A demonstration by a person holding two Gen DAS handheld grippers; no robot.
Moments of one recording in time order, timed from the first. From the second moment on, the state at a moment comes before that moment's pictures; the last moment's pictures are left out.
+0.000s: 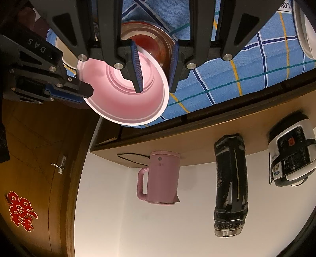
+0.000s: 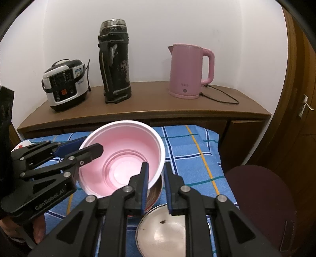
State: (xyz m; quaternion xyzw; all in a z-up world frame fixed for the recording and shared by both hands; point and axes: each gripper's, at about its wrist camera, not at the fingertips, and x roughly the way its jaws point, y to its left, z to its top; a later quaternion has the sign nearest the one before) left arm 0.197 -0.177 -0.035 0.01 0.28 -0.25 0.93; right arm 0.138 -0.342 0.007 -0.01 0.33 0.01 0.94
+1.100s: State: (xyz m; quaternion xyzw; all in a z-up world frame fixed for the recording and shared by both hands) left arm 0.208 -0.181 -0.053 0.03 0.30 -0.24 0.92; right arm 0.155 -0.340 -0.016 0.00 0.36 0.02 0.93
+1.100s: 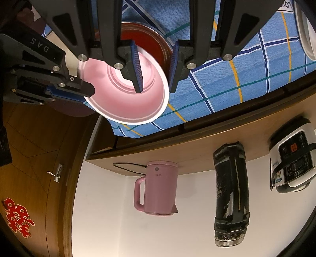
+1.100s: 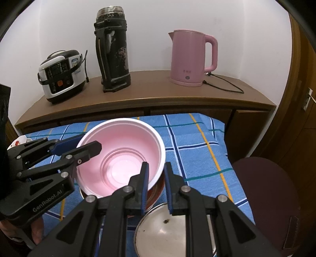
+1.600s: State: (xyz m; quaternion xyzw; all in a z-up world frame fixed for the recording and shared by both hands) left arm 0.212 -0.181 -0.058 0.03 0.31 -0.24 0.92; right arm 0.159 -0.339 -0.024 -0.01 0.37 0.02 0.93
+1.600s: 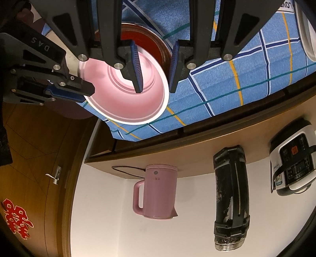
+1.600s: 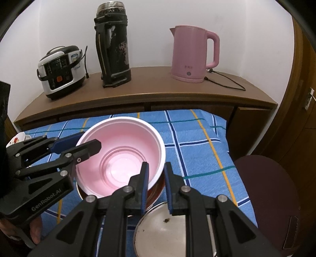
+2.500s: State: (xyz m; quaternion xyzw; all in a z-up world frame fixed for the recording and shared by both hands) left arm 0.215 -0.185 -0.073 0.07 0.32 -0.22 0.92; right arm 0.160 -0.331 -0.034 -0.01 0.39 0.03 0.92
